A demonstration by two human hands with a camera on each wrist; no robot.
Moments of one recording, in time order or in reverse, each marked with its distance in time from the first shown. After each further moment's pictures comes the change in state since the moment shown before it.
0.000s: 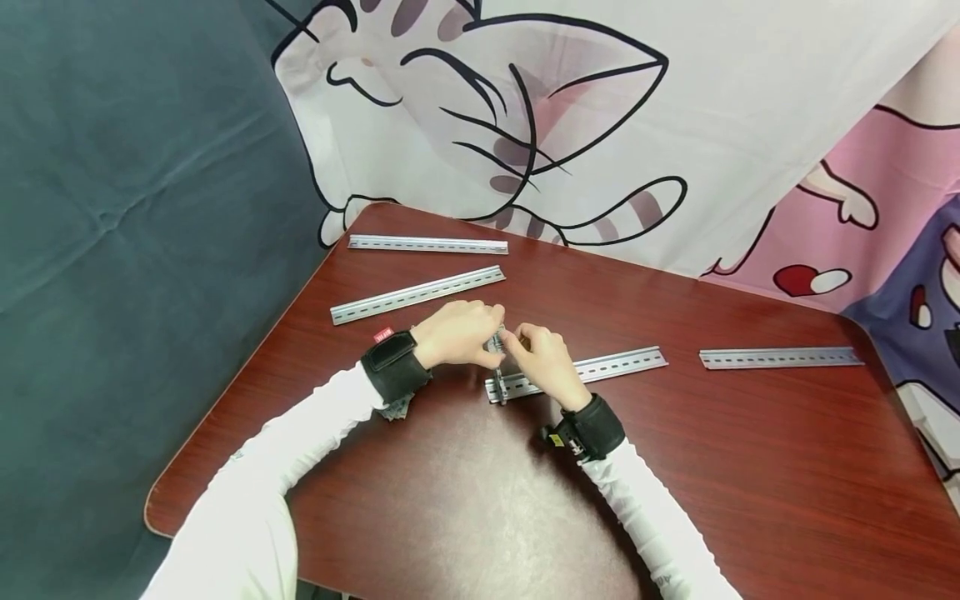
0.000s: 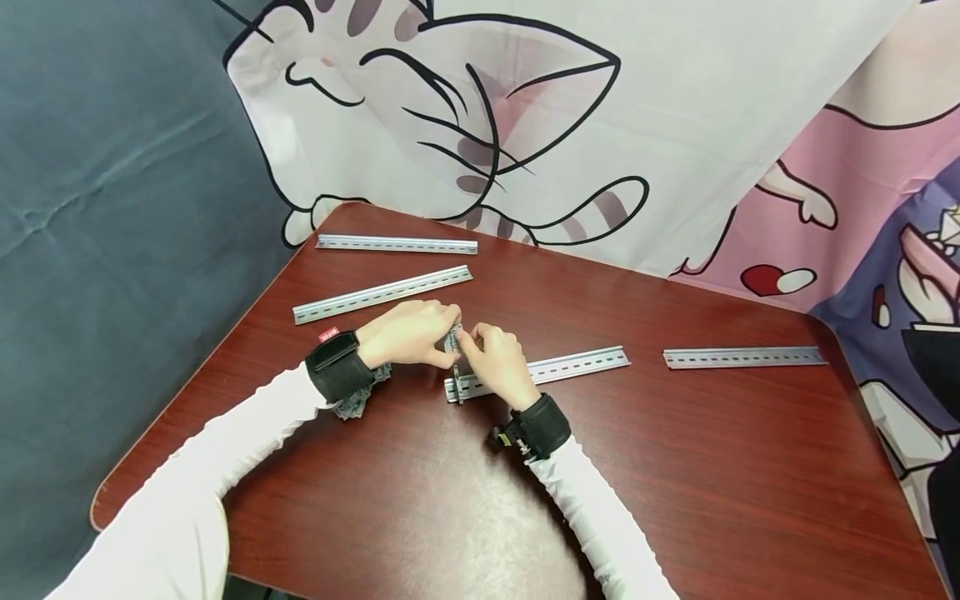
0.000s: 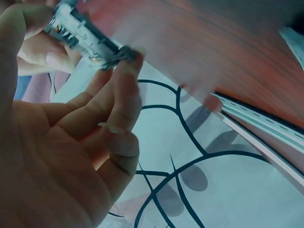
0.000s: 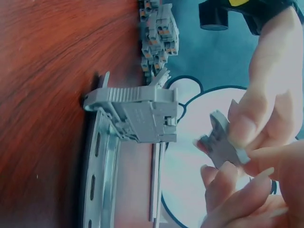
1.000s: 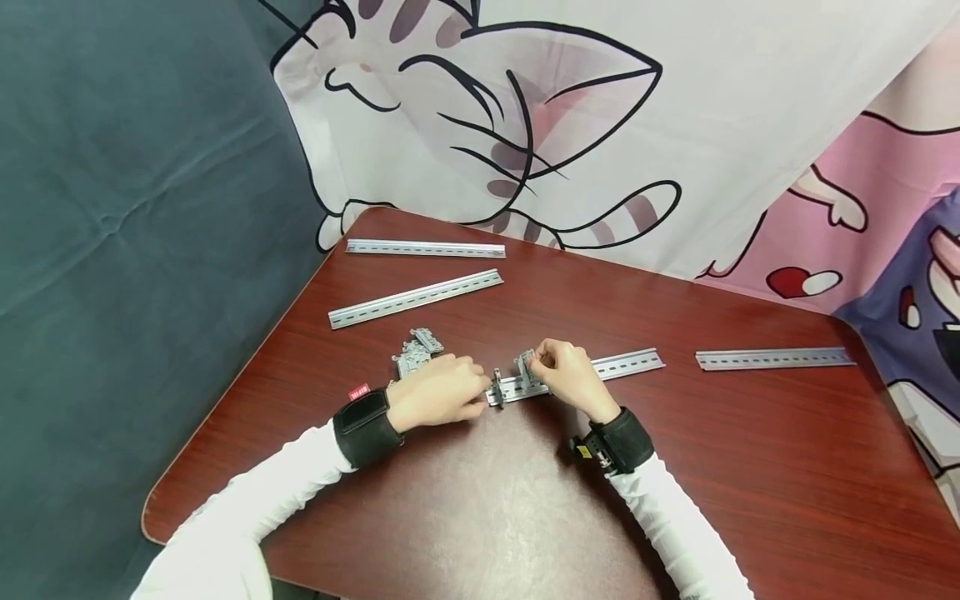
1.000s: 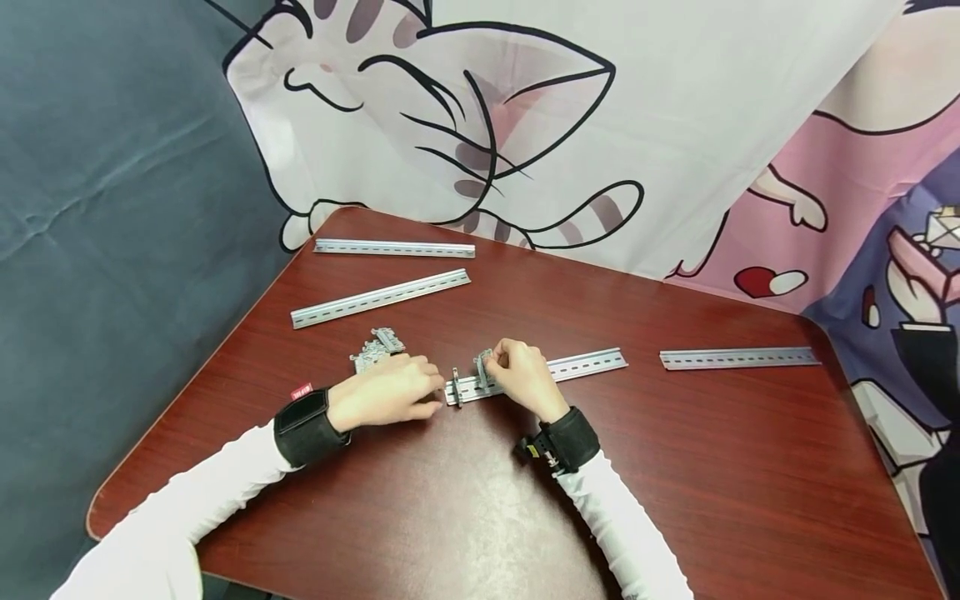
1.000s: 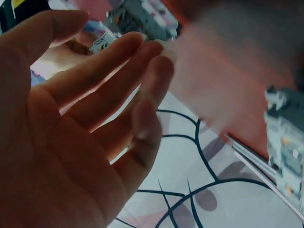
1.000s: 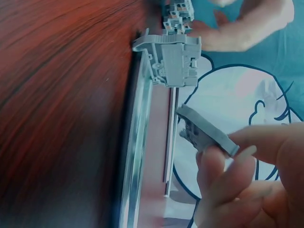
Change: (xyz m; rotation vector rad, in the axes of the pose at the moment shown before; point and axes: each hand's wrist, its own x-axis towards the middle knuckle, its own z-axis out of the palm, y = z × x) left_hand -0.060 0.030 0.018 0.046 0.053 0.156; right_hand -0.018 0.027 -0.019 -0.068 -0.067 -0.006
